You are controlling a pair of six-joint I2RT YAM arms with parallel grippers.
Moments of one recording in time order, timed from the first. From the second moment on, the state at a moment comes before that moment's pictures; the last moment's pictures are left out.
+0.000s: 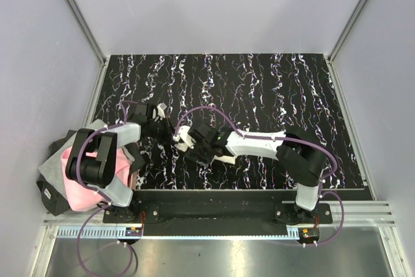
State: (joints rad) left arm -0.16 1.59 0.71 -0.13 0.64 -0.59; right arm 1.04 1.85 1.19 -0.32 0.02 -0.18
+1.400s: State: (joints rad) left arm -0.18 1.38 0.71 -0.22 0.54 -0.49; right arm 0.76 2.07 1.43 -0.59 -0.56 -0.08
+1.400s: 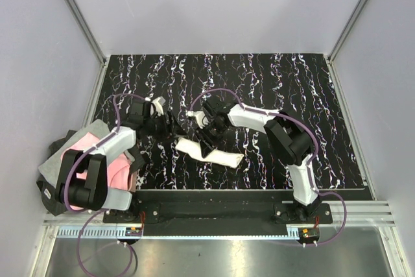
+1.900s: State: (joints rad) left arm -0.26 1.50 0.65 -0.12 0.55 -0.52; right arm 0.72 2.13 1.47 -0.67 -0.70 0.00
